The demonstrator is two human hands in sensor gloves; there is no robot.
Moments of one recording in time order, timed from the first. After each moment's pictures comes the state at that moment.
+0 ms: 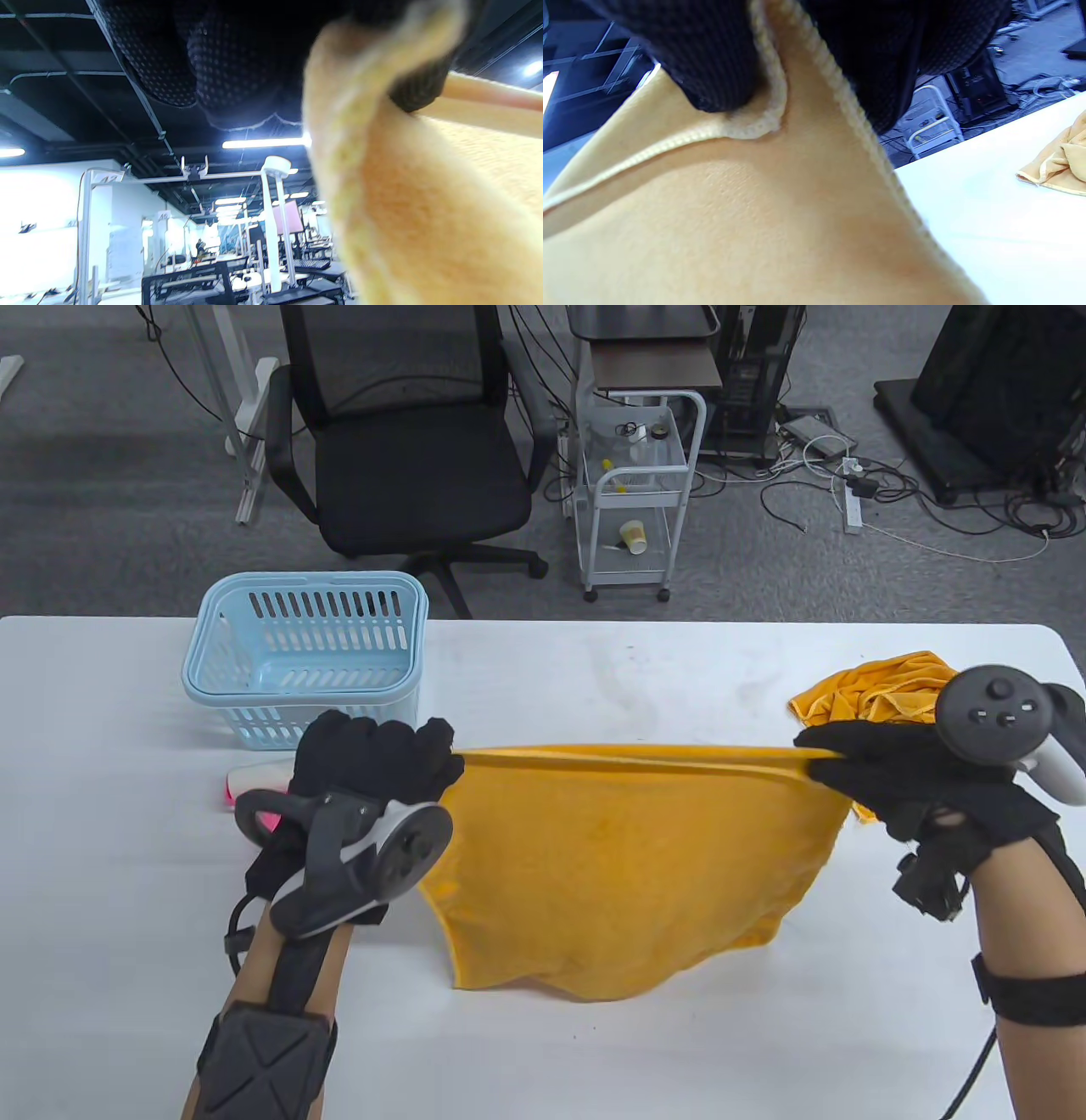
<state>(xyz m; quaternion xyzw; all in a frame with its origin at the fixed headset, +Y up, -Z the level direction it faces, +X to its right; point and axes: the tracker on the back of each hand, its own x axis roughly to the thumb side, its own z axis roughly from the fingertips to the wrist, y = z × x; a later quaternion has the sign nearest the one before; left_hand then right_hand) -0.152 -0.504 -0.271 0.24 -0.11 -0.04 0.96 0.296 -0.526 -0.350 0.14 0.06 0.94 0.31</state>
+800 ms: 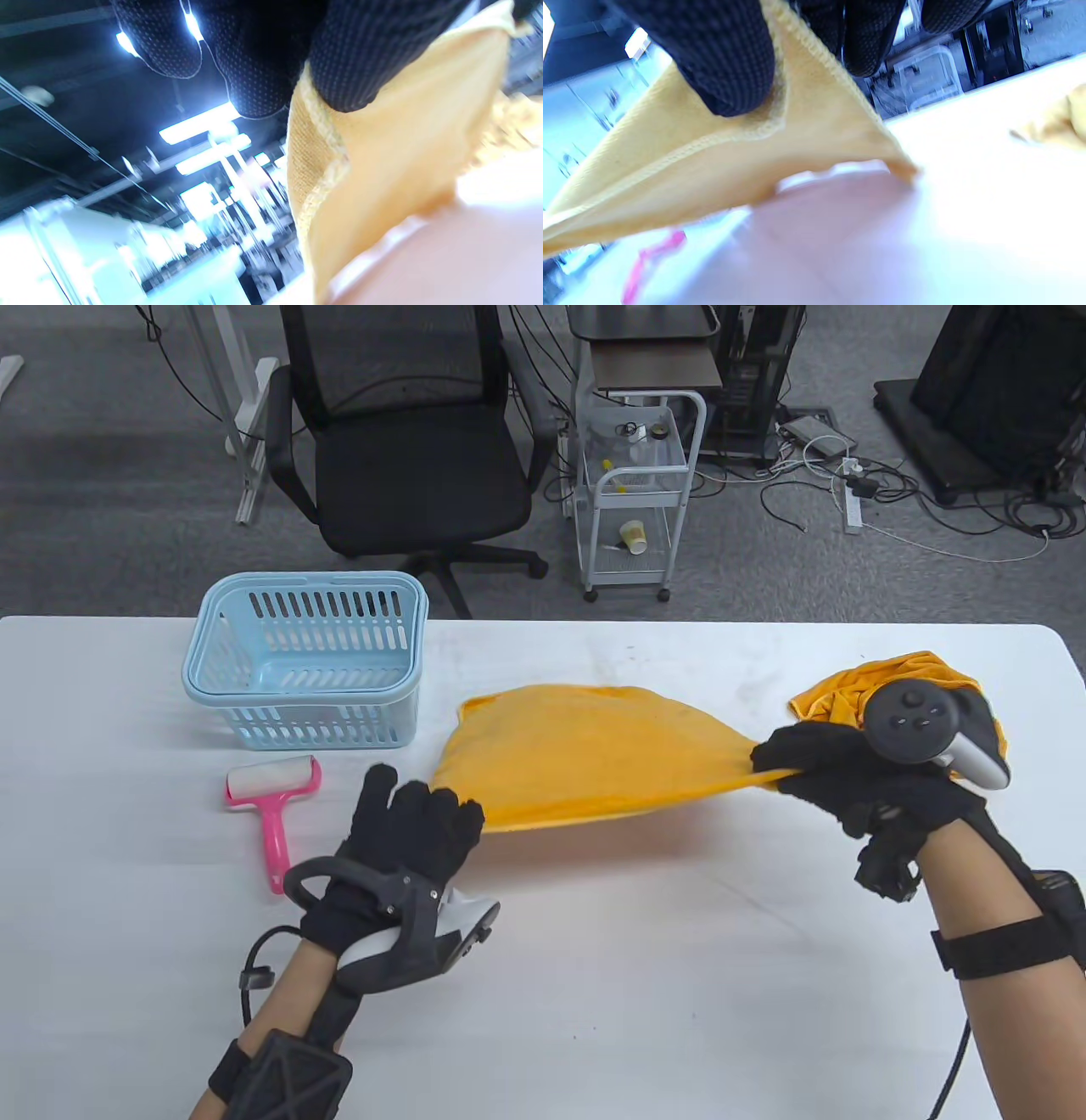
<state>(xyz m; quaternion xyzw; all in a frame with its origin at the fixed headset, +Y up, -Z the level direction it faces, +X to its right) -0.126 -0.654 -0.228 0.17 -0.20 -0.26 0.93 0.279 -0.628 -0.360 0.20 0.15 0.95 0.21</state>
